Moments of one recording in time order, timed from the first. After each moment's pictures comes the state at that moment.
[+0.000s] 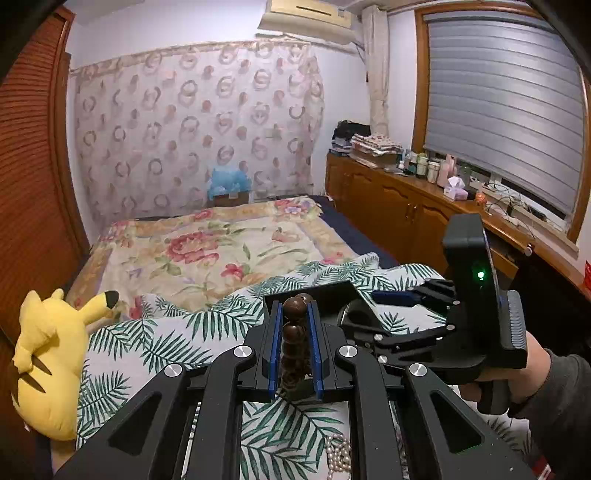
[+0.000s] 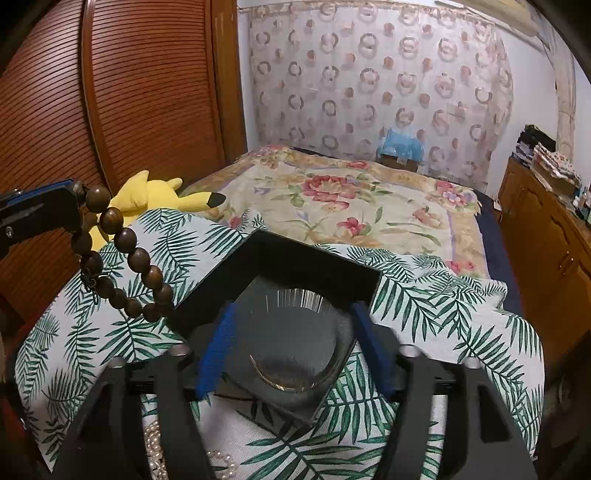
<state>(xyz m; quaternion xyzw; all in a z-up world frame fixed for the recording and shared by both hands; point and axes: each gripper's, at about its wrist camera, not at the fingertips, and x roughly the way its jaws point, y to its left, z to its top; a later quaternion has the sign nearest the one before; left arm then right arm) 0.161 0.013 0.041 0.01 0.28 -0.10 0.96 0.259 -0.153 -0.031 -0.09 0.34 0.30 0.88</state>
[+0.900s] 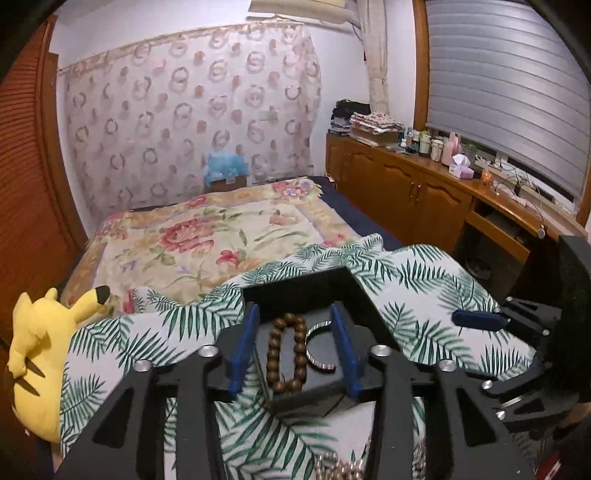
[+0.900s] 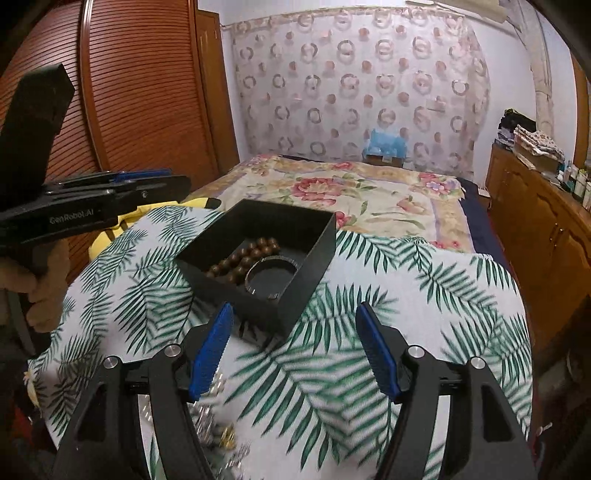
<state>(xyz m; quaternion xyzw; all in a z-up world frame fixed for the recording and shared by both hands) 0.192 -0.022 0.012 0.03 0.31 -0.09 0.95 0.189 -0.226 -0.040 -0.06 0.33 0.29 0.90</state>
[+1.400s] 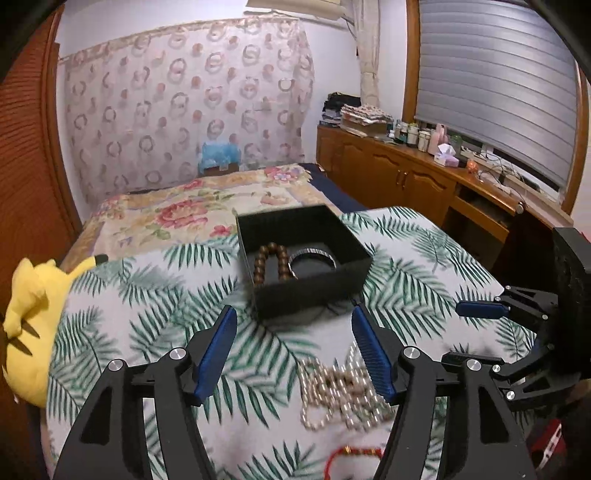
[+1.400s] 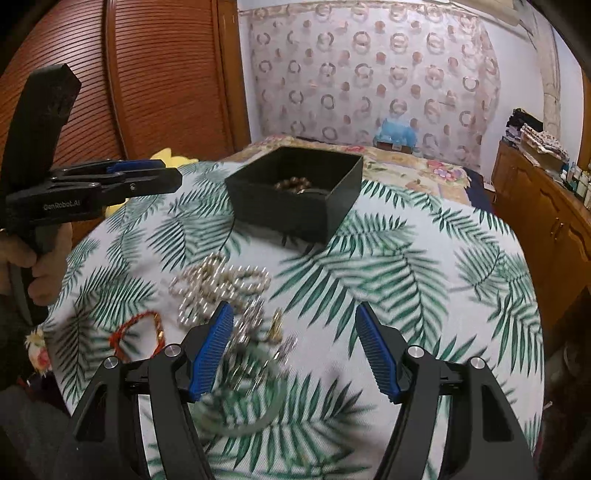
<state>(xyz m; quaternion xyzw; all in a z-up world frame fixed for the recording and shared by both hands) 0.105 -0.010 -0.027 0.02 0.32 -0.11 0.94 0.106 -0.233 -0.070 -0.09 0.35 0.30 0.88</state>
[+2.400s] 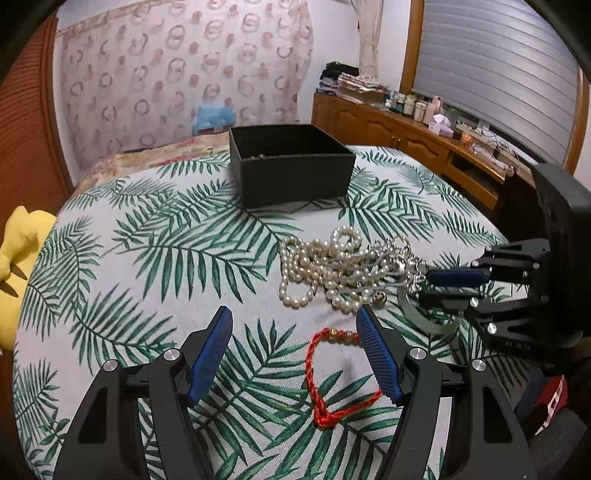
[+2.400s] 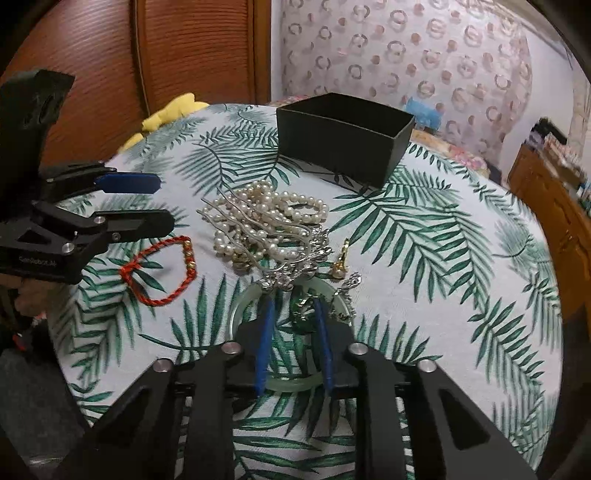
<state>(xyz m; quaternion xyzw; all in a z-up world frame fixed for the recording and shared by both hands) 0.046 -0.008 -0.087 0.01 0.38 -0.12 0.92 0.072 -0.198 -0.100 -0.17 0.39 0.31 0.85</state>
